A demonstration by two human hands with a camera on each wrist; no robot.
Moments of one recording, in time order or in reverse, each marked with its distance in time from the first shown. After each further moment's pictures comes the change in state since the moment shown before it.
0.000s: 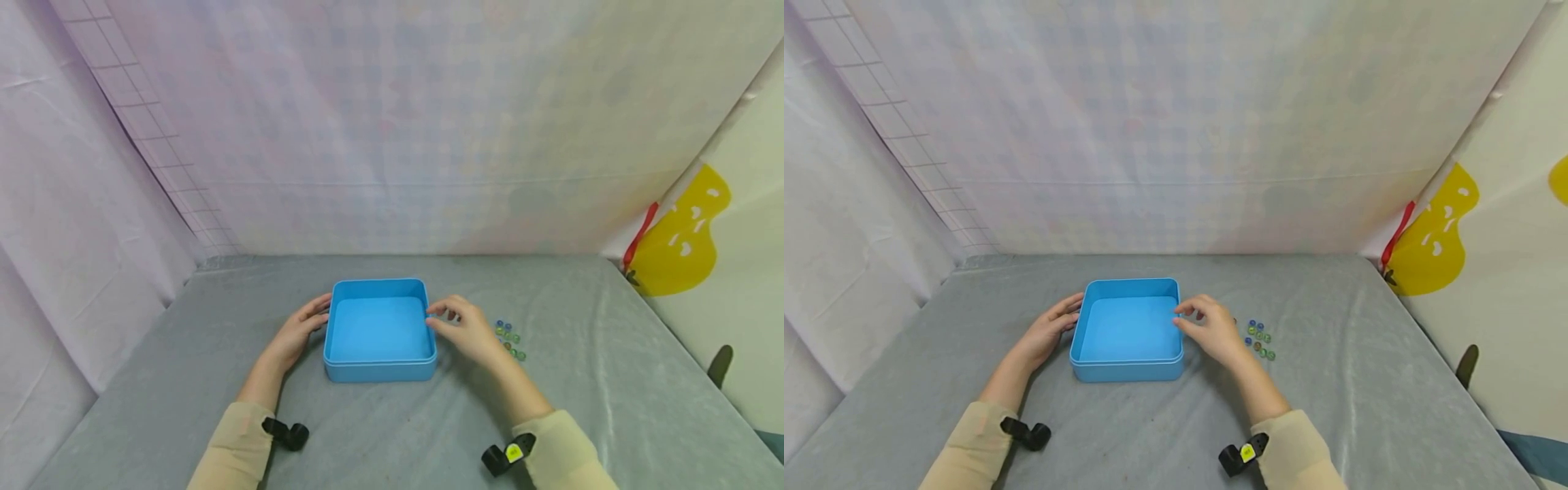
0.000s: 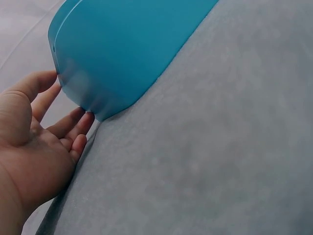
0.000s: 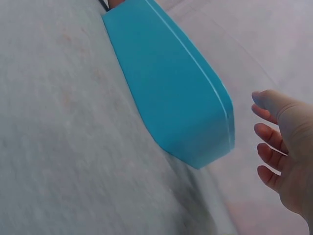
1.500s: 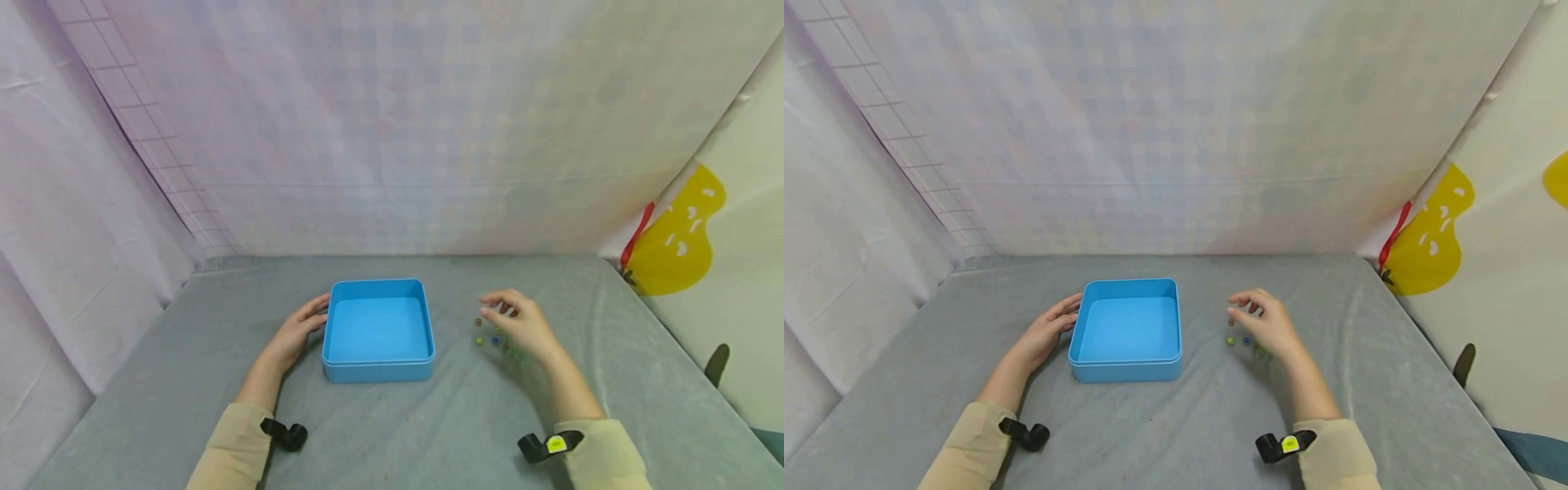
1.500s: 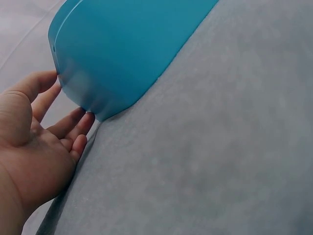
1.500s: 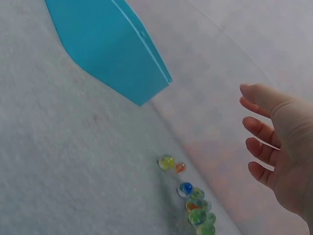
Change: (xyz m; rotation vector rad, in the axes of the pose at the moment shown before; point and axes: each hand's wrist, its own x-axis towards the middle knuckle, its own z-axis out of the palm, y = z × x) left_hand -0.018 0.030 0.007 0.006 -0.048 0.007; right_hand -0.022 0.041 -0.072 -0.049 0.079 0.079
